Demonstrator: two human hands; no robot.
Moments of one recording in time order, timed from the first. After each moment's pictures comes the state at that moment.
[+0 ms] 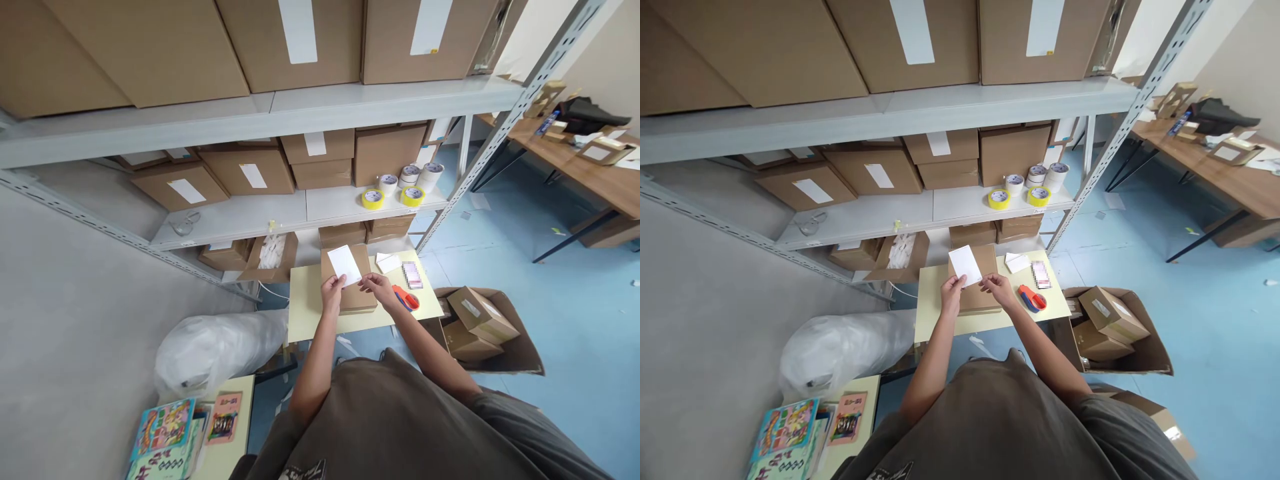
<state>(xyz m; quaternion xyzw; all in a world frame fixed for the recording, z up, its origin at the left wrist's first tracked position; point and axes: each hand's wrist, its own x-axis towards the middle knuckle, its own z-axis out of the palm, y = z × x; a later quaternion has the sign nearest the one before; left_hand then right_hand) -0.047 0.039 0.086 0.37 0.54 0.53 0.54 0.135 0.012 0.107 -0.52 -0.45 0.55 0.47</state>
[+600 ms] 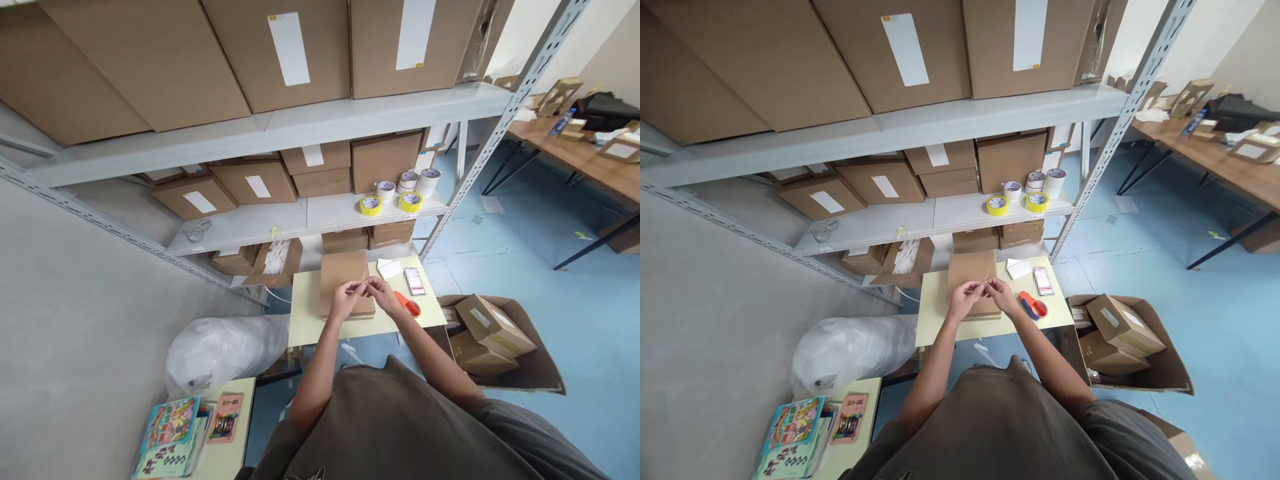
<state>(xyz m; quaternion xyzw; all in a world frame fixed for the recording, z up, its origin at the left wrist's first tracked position) -0.008 0.017 0.128 0.54 0.52 0.44 0.49 0.164 0.007 0.125 -0.44 -0.49 0.57 0.49</state>
